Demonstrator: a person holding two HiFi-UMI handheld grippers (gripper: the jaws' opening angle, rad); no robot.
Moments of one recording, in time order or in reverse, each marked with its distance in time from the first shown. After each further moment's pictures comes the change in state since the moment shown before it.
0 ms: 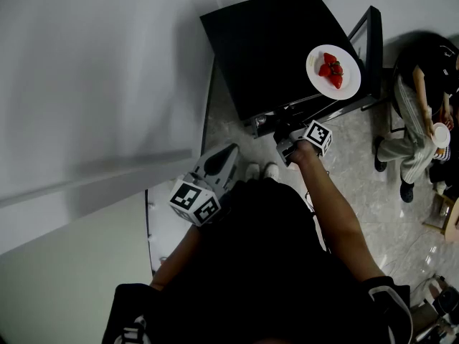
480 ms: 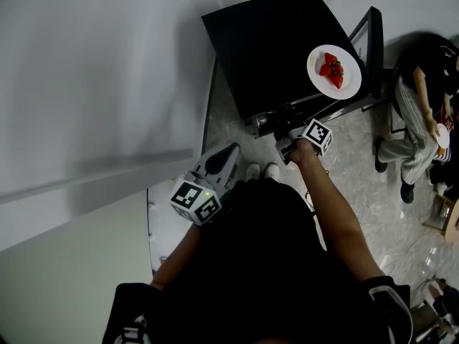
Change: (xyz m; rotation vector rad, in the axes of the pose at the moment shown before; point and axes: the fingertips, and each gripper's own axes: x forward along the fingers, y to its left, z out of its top) left arm -0.001 -0.002 0.002 0.004 0.001 -0.004; right arm 0.003 0.008 0.002 -0.032 -0.028 -0.008
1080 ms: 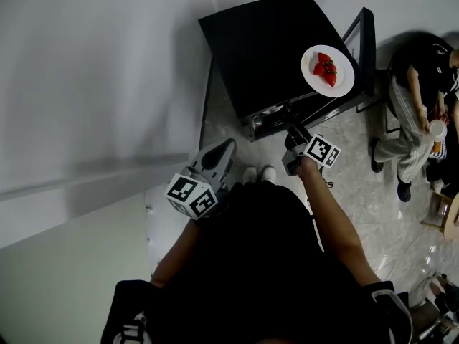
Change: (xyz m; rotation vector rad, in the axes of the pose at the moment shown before) left arm 0.001 0.008 0.005 -0.026 -0.026 -0.018; right arm -0.051 0.029 0.002 -0.410 0.019 -0.005
